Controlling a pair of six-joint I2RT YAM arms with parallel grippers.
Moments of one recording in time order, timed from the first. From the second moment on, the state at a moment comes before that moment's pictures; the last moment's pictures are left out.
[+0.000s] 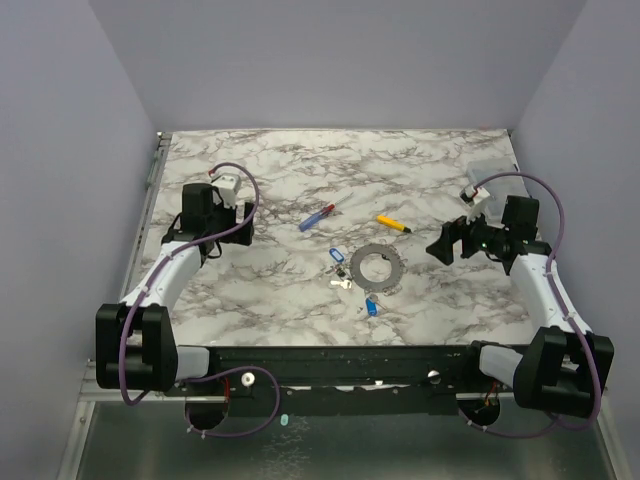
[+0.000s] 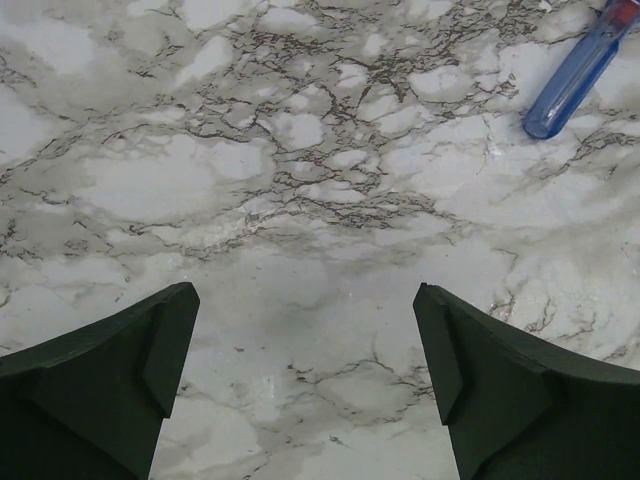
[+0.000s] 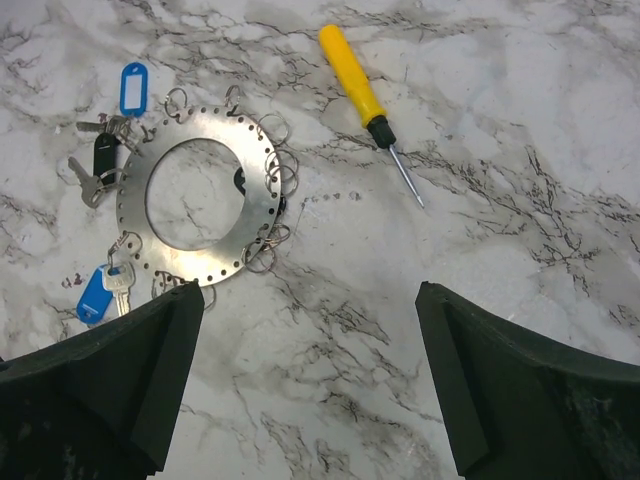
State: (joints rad) left arm -0.05 1.29 0.79 -0.19 0.19 0.09; right arm -0.18 1.16 0.75 -0.39 -0.78 -0.41
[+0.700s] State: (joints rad) left arm -0.50 1.65 1.17 -0.23 0.43 0.21; right arm -0.18 1.18 0.75 -0.41 -0.78 -0.42
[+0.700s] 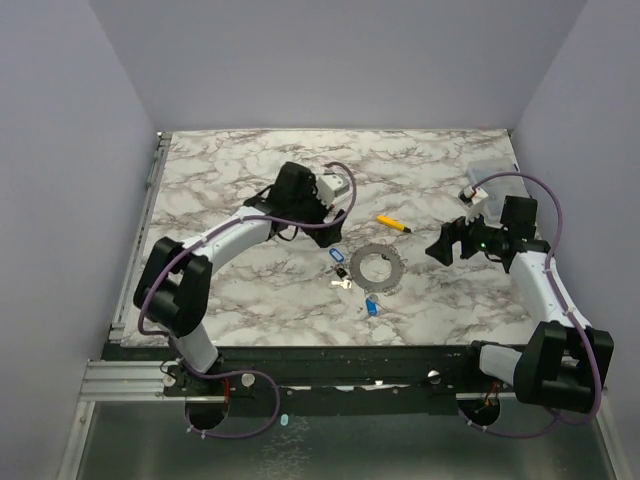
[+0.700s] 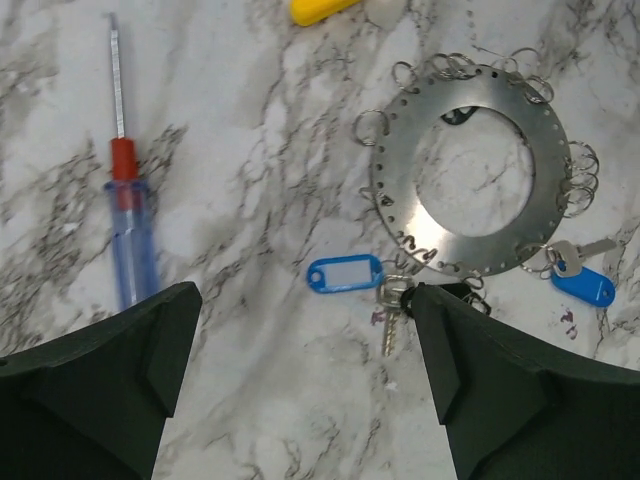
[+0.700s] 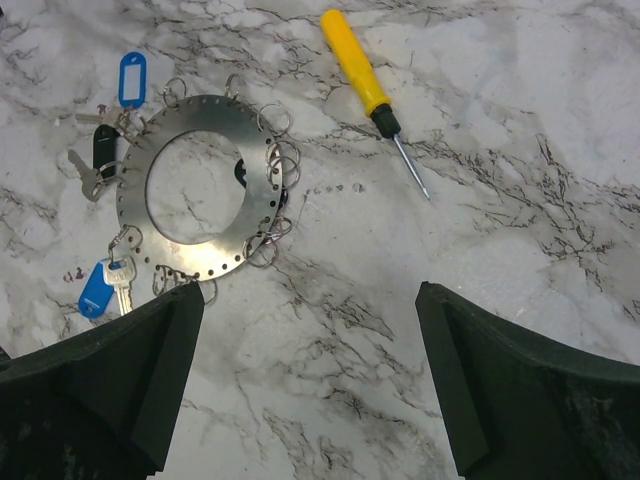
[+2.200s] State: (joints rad) left arm -0.74 2.02 1.47 -0.35 0.27 0.10; right arm -0.18 1.18 0.78 -0.41 -0.77 -0.35
